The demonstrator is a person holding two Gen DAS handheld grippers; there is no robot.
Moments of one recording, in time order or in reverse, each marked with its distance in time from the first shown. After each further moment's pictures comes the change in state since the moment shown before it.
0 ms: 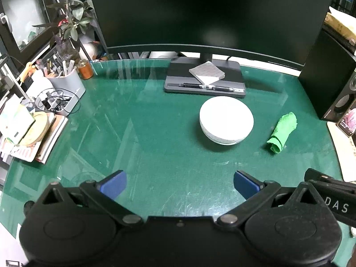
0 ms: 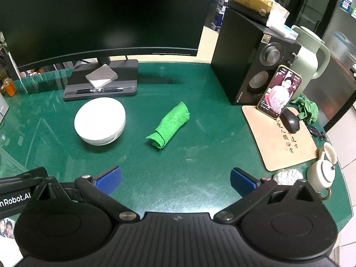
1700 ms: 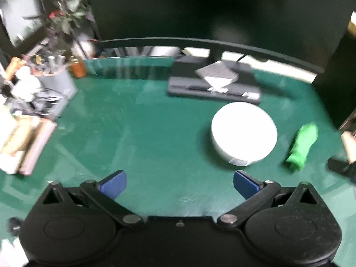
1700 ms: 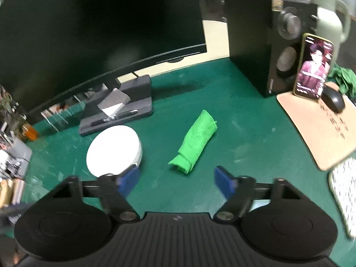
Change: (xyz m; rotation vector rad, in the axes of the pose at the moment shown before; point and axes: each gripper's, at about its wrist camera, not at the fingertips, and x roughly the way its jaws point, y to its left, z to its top) left arm 0.088 0.011 0.047 -0.068 0.007 -0.106; right arm 0.073 -0.027 0.021 0.199 -0.045 0.256
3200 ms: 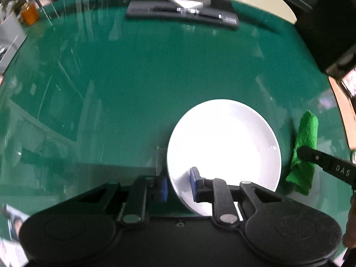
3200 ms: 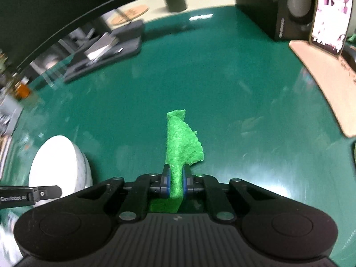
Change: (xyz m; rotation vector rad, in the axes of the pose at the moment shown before) left arm 0.034 0.008 -0.069 0.089 0.332 -0.093; right arm 0.049 -0.052 -0.057 -0.066 0.209 0.104
